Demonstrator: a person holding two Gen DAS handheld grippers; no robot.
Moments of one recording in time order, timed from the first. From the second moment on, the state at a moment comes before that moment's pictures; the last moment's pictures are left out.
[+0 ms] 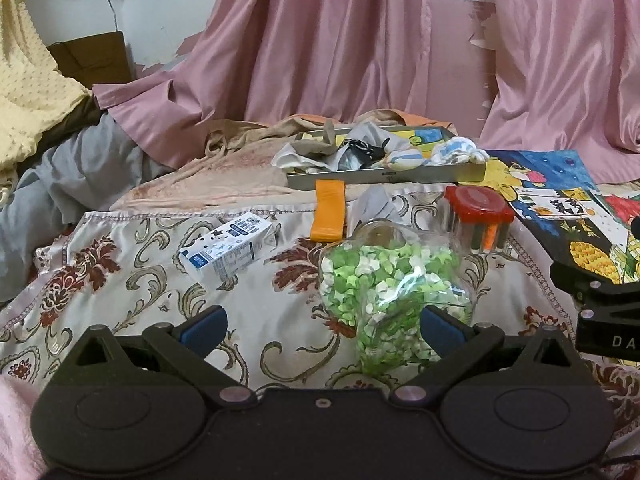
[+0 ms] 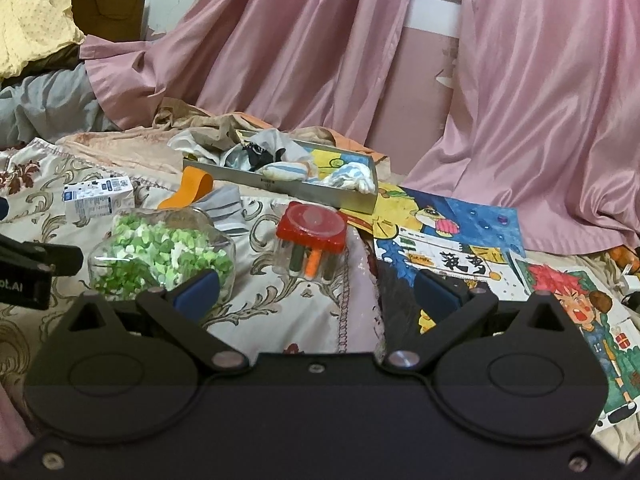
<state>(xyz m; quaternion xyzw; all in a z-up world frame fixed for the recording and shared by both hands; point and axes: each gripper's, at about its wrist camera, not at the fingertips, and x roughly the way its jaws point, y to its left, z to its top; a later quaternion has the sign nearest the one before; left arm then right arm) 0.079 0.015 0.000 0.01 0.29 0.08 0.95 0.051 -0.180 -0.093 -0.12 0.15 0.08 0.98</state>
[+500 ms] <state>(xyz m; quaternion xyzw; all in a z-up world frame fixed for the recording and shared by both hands) 0.082 0.024 0.005 -0.02 0.28 0.10 0.95 0.058 -0.175 -0.093 -0.13 0.16 0.11 0.97</state>
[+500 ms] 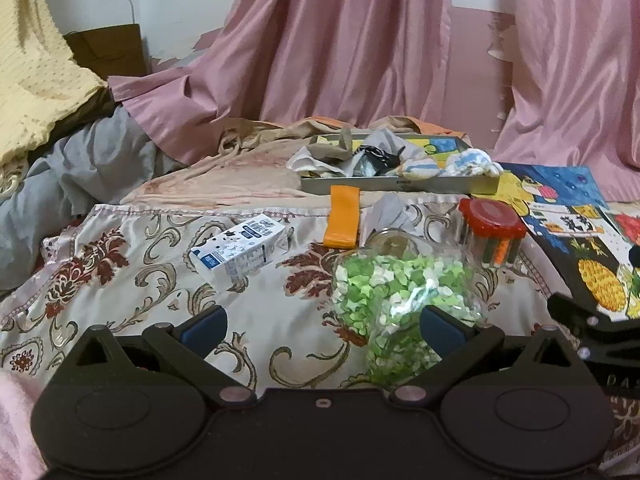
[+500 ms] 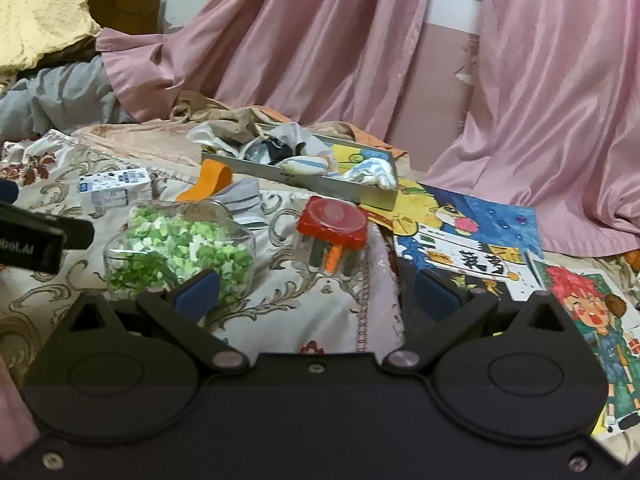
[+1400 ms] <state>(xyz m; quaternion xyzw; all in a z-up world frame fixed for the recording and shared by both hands) 0.120 0.063 0.014 -0.10 0.28 0.13 0.95 0.119 -0.155 -0.101 -0.09 0.13 0.17 0.97</state>
